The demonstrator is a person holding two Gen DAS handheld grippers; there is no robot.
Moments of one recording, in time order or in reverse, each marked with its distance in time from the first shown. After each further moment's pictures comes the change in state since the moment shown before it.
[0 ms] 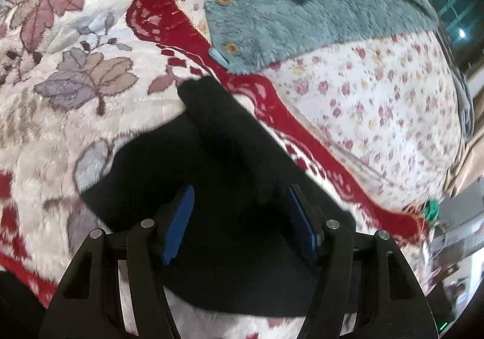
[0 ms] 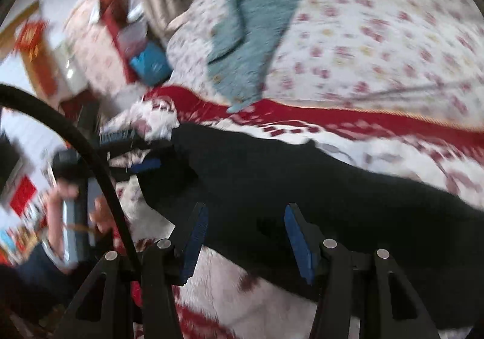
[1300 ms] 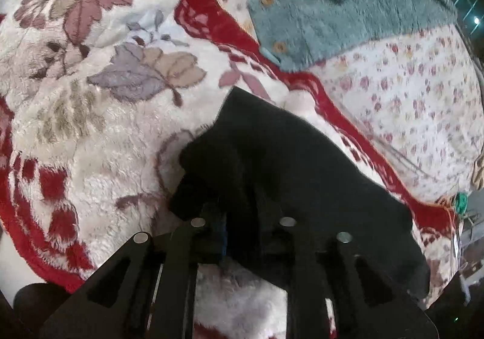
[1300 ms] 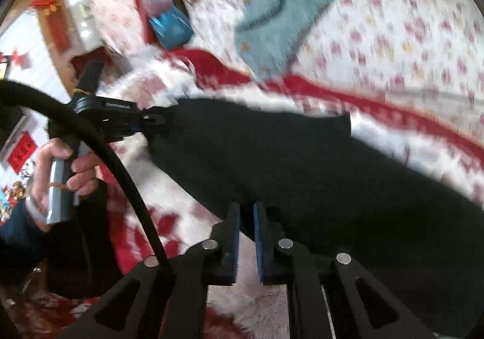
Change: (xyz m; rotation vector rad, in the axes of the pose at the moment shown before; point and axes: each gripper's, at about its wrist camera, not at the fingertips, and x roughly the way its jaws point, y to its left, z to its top) left arm -0.014 0.047 -0.010 0.048 -0.031 0.158; right arm 0.034 0.020 -0.027 -0.049 0.131 0.032
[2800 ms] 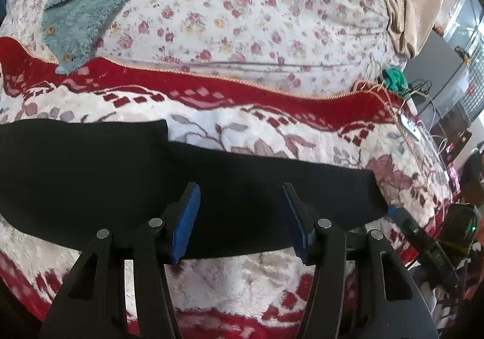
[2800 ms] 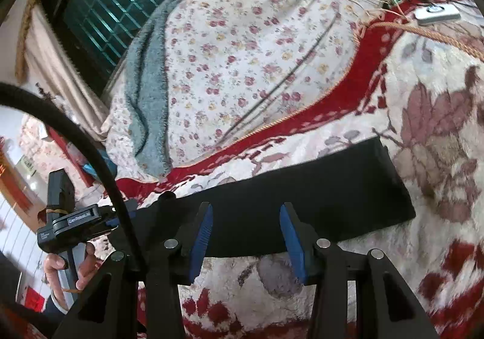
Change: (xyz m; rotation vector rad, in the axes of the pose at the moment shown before) left arm -0.025 -0.278 -0.128 0.500 0.144 -0.240; right arm -0.248 -0.179 -0.110 0.527 -0.432 -0.129
